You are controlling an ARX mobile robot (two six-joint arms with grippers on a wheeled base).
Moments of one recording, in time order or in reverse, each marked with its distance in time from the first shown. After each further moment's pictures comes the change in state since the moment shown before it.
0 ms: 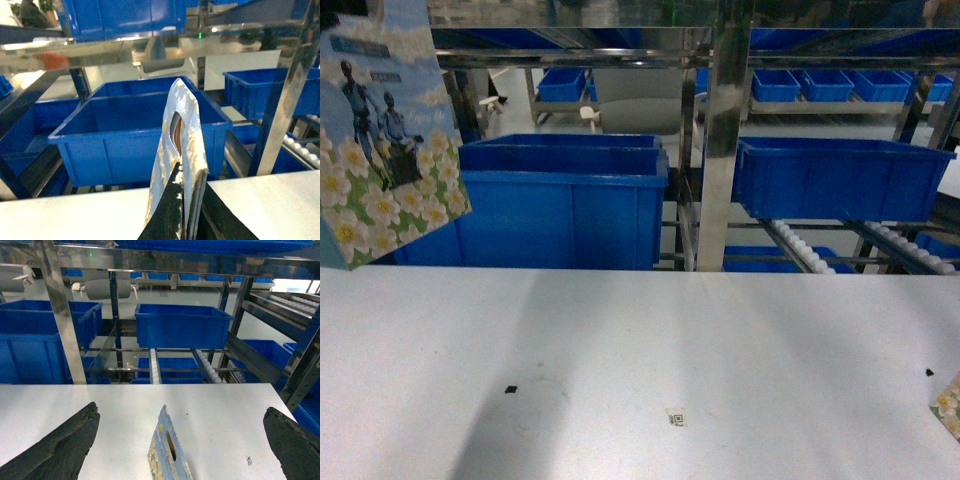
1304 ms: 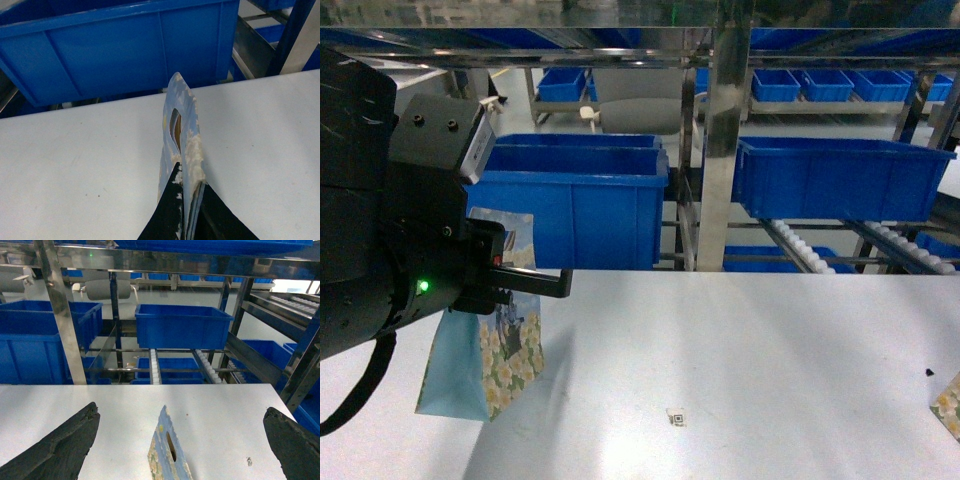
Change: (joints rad) left arm -0.063 0.564 0.081 0.096 -0.065 -0.061; right arm 0.000 0.000 0.000 0.000 0.000 0.000
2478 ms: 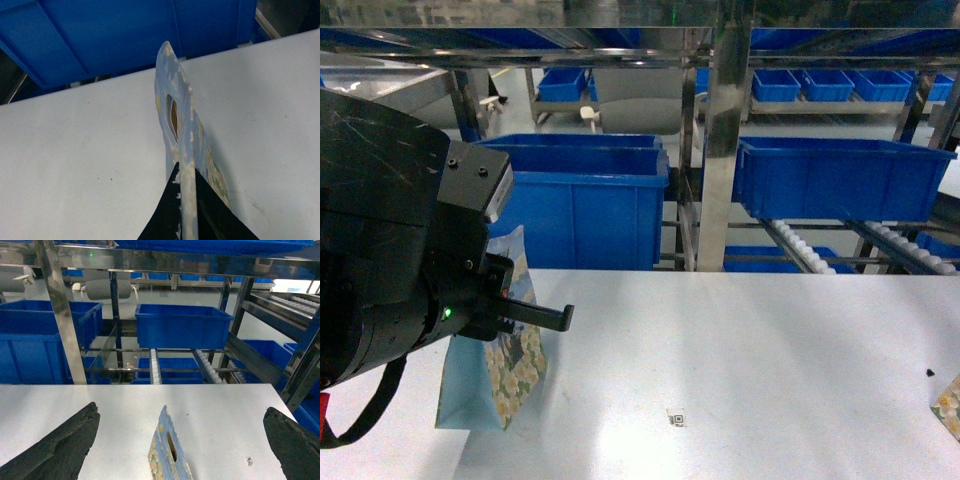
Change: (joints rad) left arm 0.003 0.100 0.049 -0.060 -0.042 0.061; right arm 0.000 0.000 0.000 0.000 0.000 0.000
